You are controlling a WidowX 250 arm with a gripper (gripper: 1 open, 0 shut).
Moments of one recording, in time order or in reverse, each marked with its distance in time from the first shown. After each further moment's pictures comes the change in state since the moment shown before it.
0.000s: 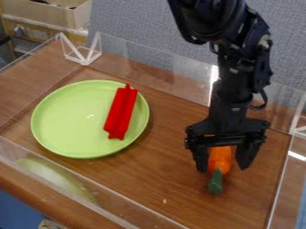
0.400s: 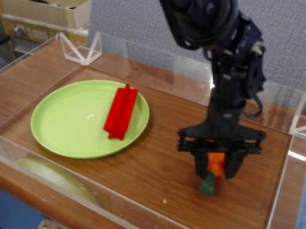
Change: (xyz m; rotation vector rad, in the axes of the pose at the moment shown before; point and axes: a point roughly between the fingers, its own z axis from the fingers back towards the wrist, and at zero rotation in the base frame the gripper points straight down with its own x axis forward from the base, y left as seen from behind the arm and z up) arm -0.003 0.012 0.004 -0.009 0.018 -0.179
